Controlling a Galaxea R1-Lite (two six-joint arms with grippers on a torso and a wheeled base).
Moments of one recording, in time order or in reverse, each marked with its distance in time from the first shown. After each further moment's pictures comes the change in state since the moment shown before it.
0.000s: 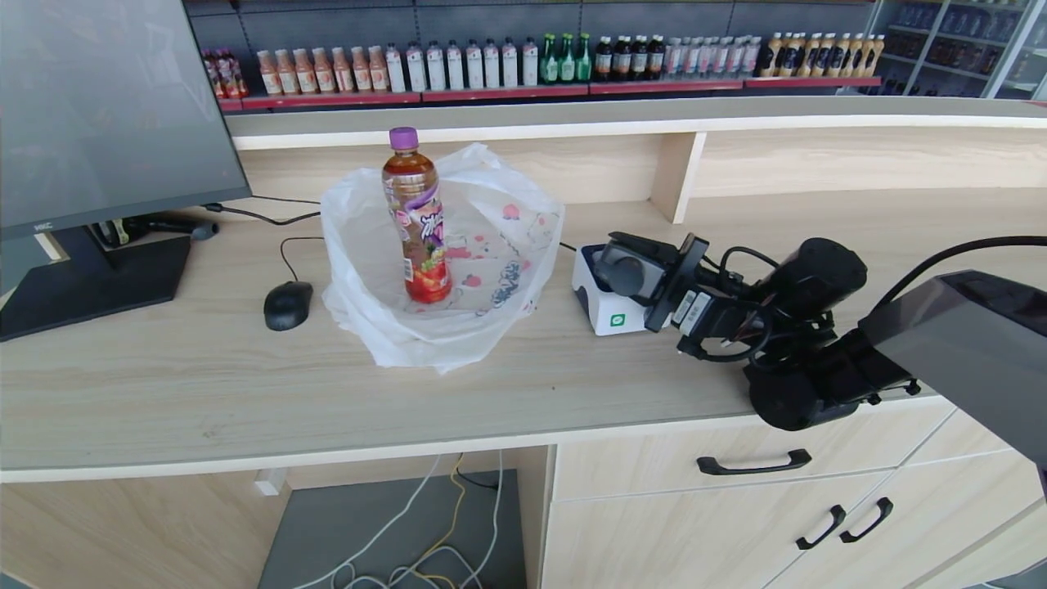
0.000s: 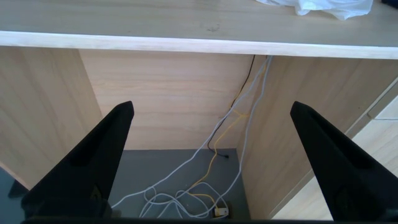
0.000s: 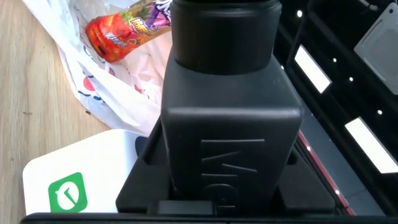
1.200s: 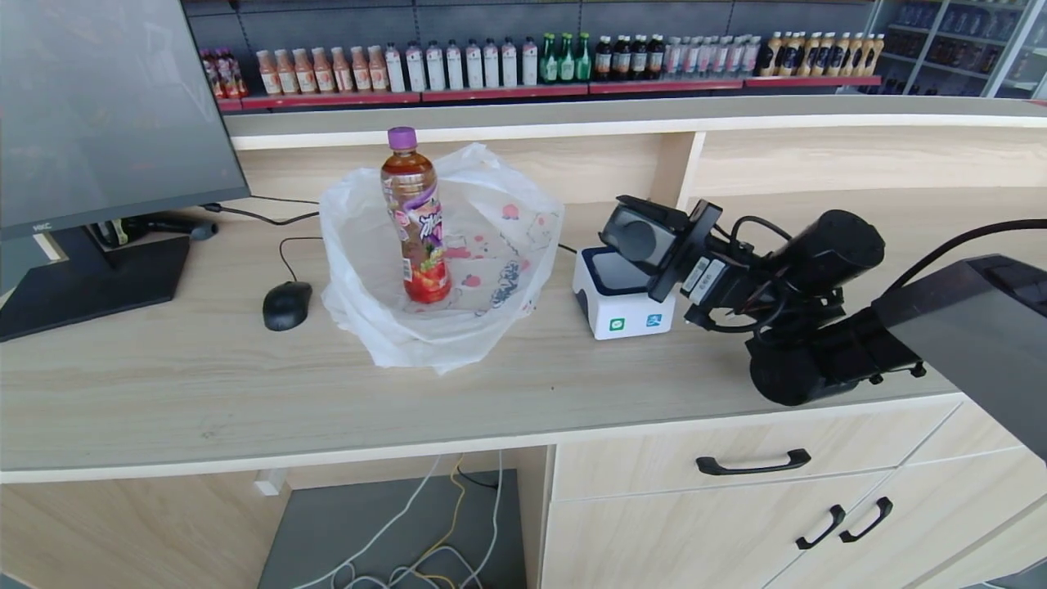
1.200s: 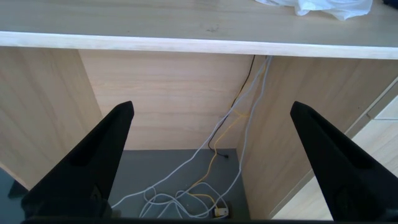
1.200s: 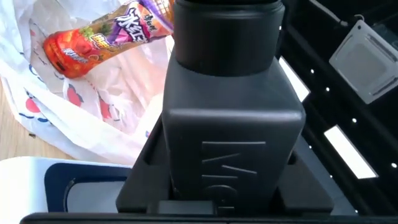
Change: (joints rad) left arm 0.000 0.000 0.000 0.000 0.000 0.000; right arm 0.007 -0.021 -0.102 0.003 0.003 0.043
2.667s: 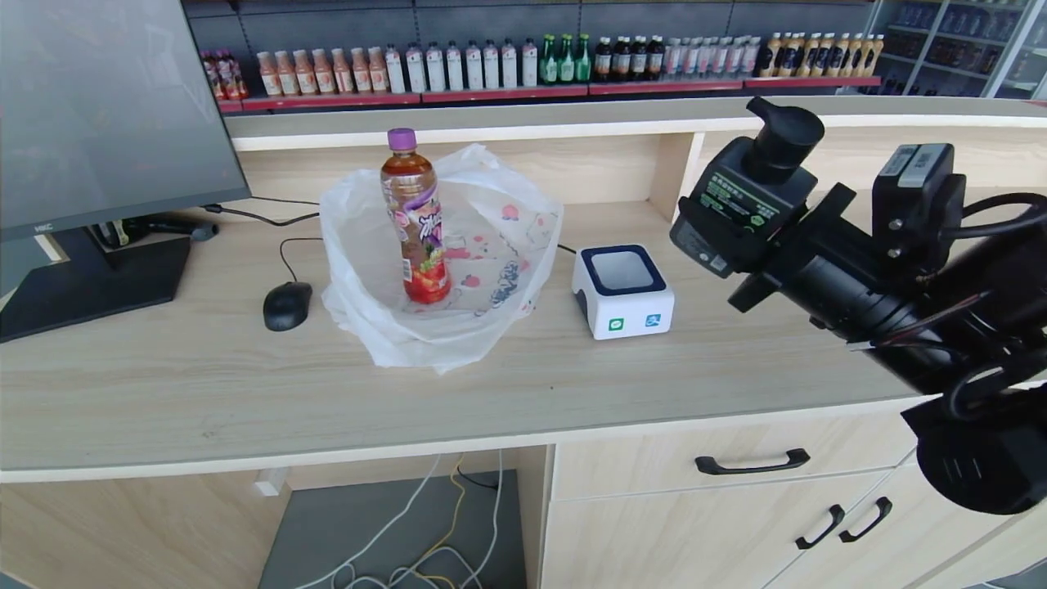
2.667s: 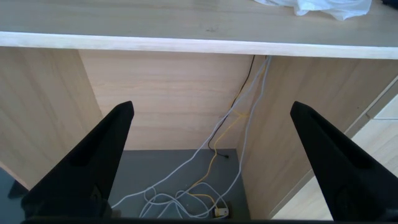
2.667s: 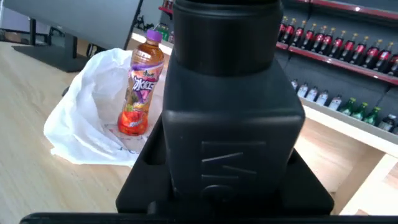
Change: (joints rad) left arm 0.000 0.000 0.000 0.000 0.000 0.000; right arm 0.068 -0.457 0.551 -0.002 -0.379 0.642
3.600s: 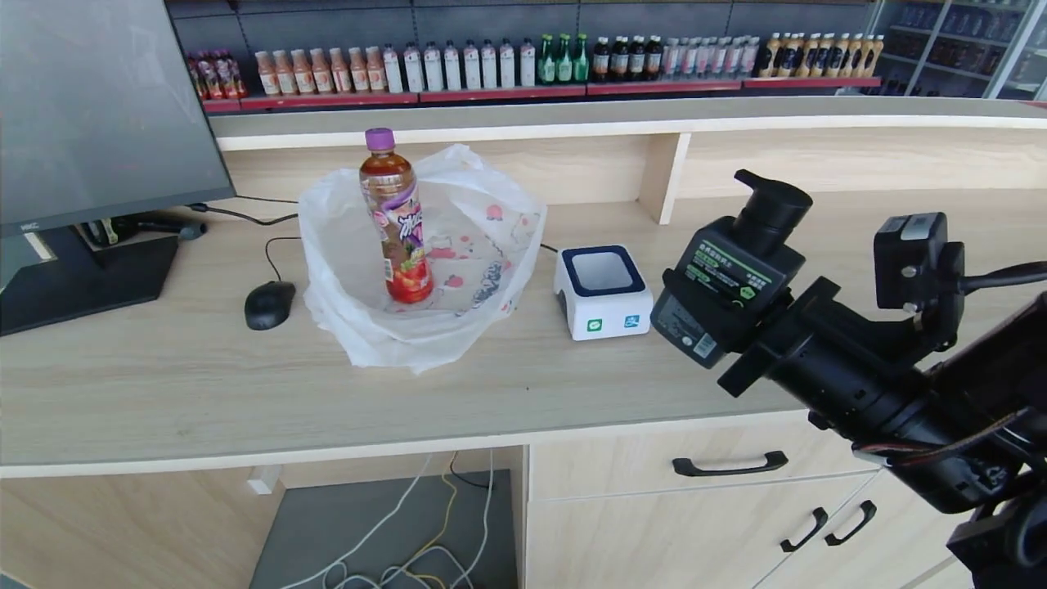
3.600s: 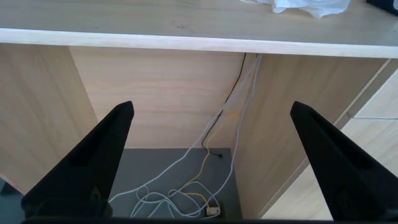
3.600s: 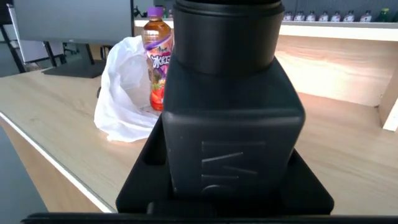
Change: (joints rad) left arm 0.000 0.000 0.000 0.000 0.000 -0.002; right arm 0.194 -0.104 0.289 0.002 -0.309 0.240
